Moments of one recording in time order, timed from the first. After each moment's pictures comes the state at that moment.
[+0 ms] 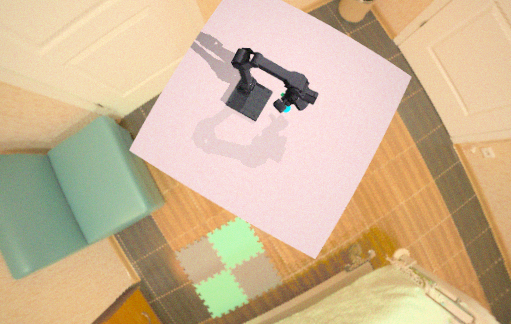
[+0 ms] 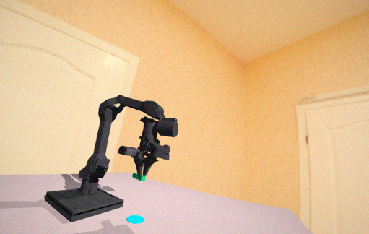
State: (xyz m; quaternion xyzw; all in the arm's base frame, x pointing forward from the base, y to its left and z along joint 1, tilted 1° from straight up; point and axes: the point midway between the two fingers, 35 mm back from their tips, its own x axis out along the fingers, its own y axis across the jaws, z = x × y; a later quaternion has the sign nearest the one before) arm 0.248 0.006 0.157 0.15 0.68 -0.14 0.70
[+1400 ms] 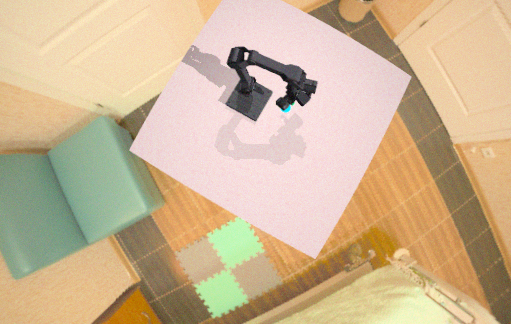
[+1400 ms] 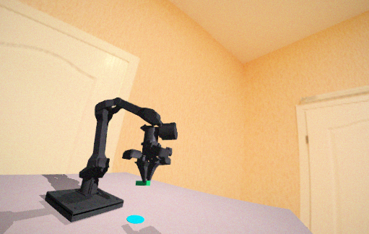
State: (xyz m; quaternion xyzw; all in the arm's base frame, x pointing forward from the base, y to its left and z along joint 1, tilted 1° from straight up) arm 0.261 0.018 0.143 0.09 0.61 -0.16 0.77
